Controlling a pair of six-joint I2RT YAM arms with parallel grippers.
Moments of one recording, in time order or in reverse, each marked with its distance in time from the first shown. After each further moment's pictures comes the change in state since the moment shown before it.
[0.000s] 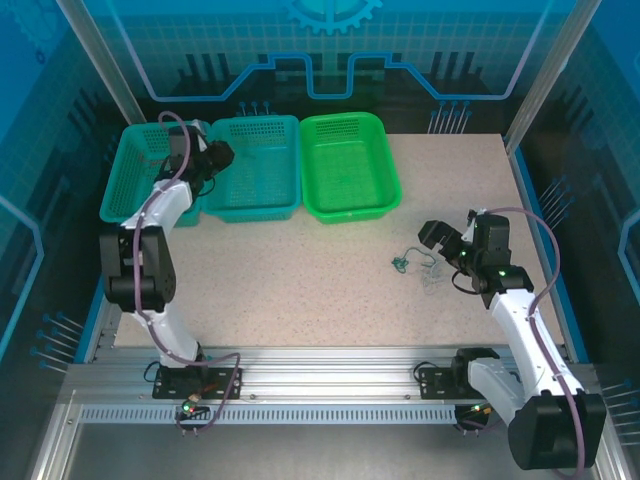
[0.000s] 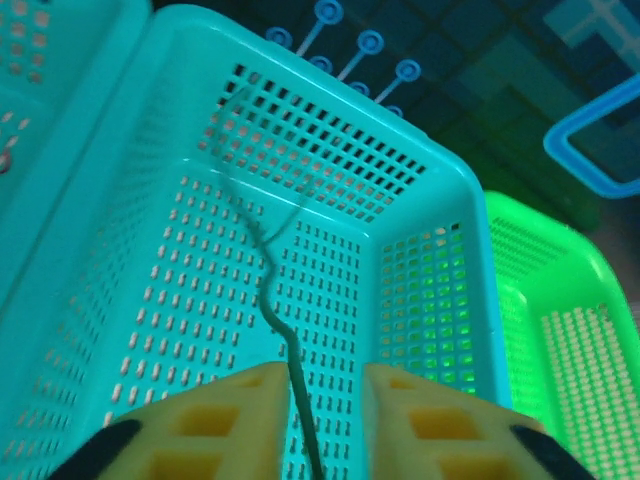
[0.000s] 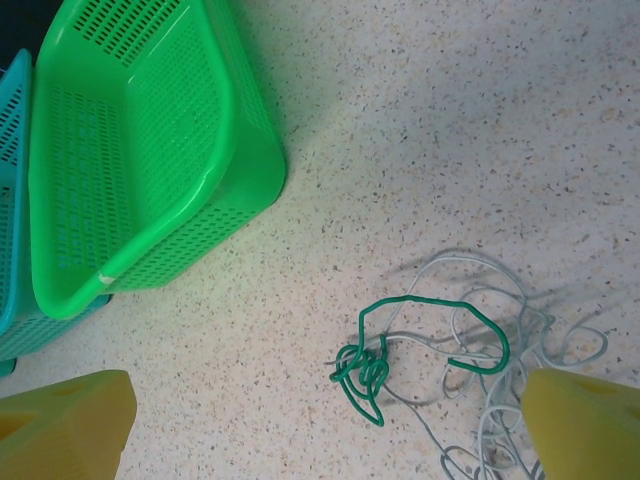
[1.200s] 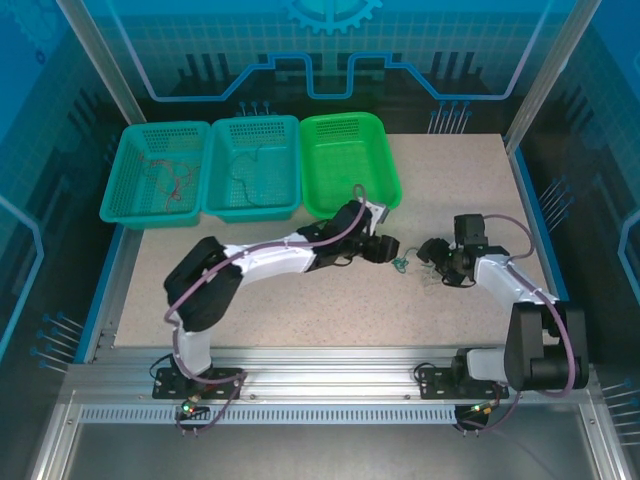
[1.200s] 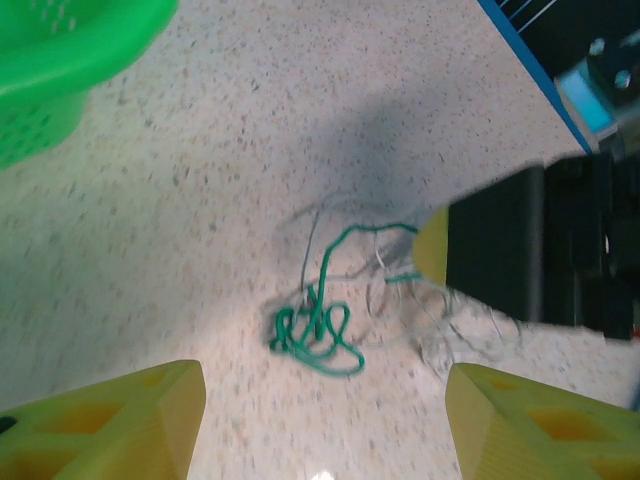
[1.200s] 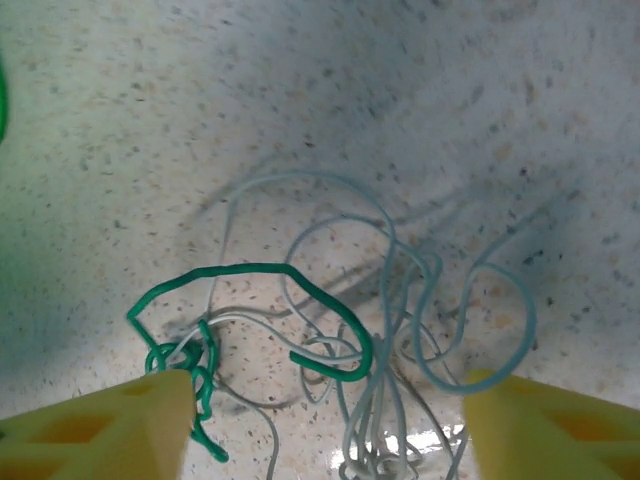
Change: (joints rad) left arm -0.920 0.106 -0.058 0.049 -0.108 0.104; right arm -0.004 0.409 -0.011 0.026 0.045 0.062
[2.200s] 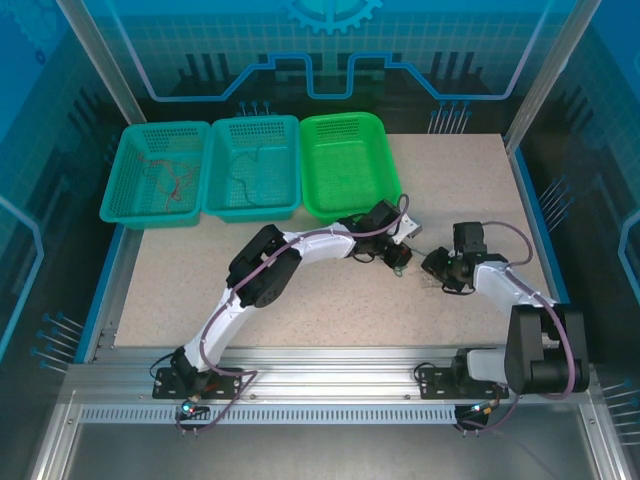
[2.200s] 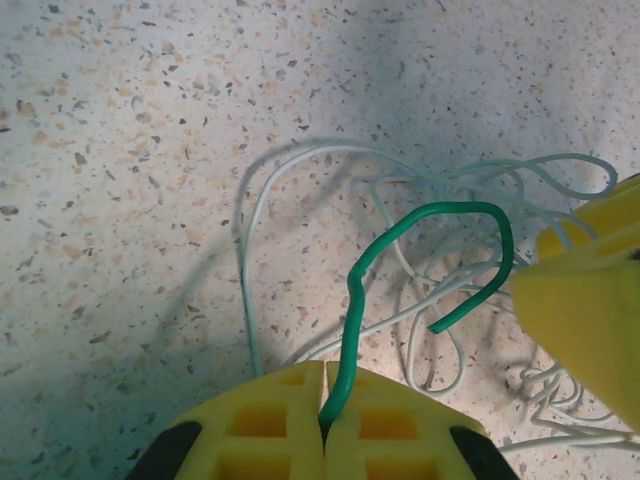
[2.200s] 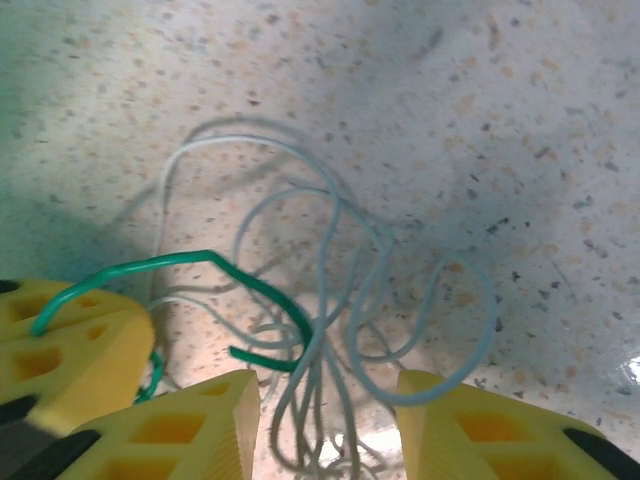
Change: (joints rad) left arm 0.008 0.449 0.437 -0.180 0.282 0.300; right arm 0.000 -0.005 -0.062 0.033 0.022 -0.021
